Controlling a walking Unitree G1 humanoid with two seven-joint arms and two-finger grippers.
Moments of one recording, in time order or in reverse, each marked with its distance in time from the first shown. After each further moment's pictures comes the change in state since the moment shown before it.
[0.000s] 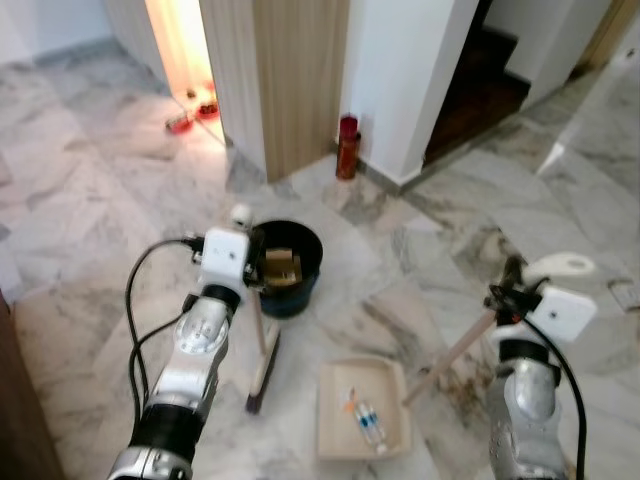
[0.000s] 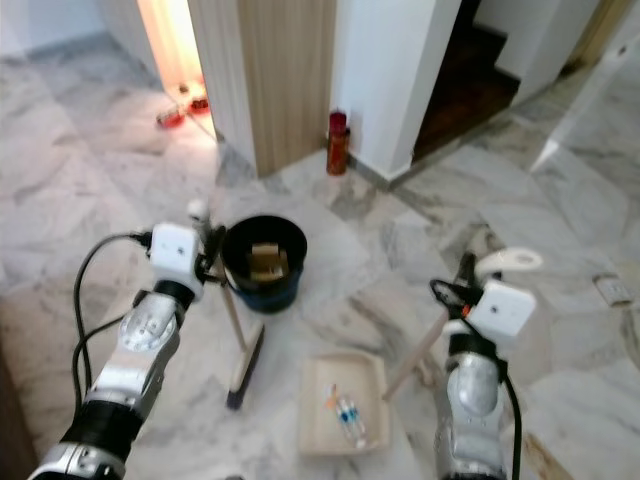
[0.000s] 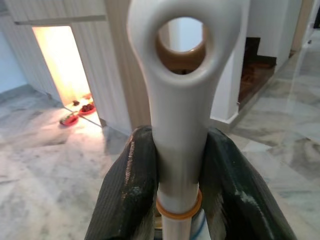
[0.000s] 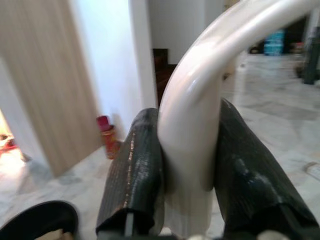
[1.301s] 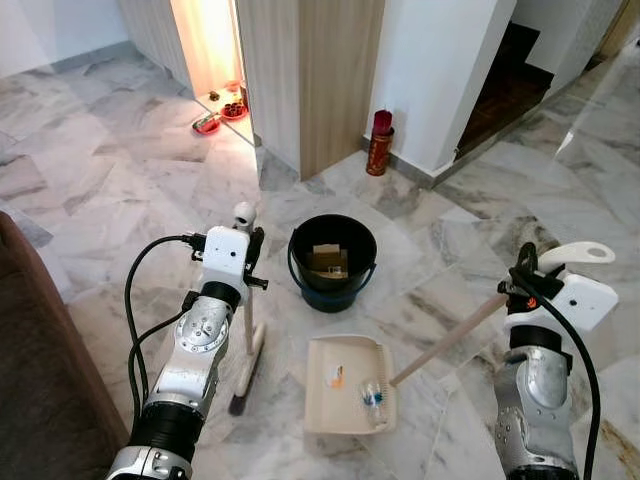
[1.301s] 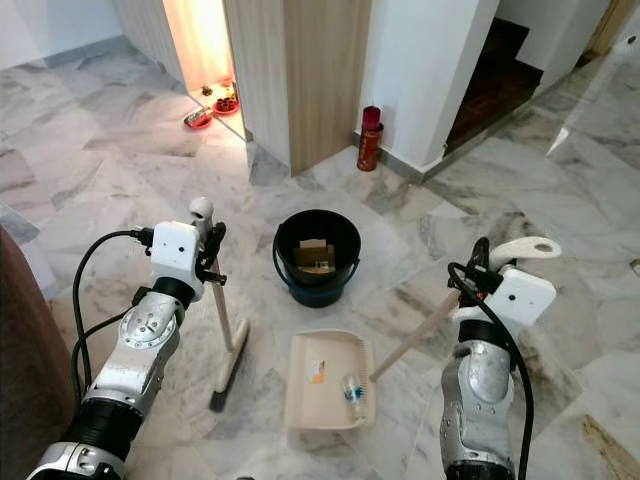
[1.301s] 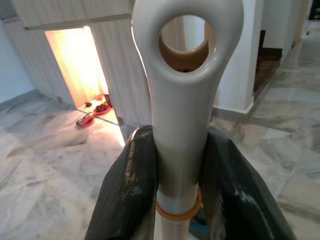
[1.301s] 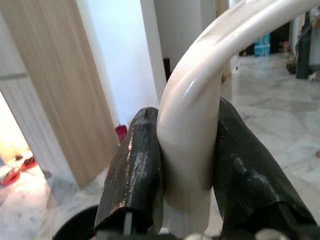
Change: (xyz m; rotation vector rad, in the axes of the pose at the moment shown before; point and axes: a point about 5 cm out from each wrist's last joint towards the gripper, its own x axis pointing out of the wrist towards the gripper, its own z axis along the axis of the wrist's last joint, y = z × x) left arm 0.000 -0.002 0.000 0.018 -0.001 -0.004; right arm 0.012 -0.007 0.021 0.060 -0.061 -0.038
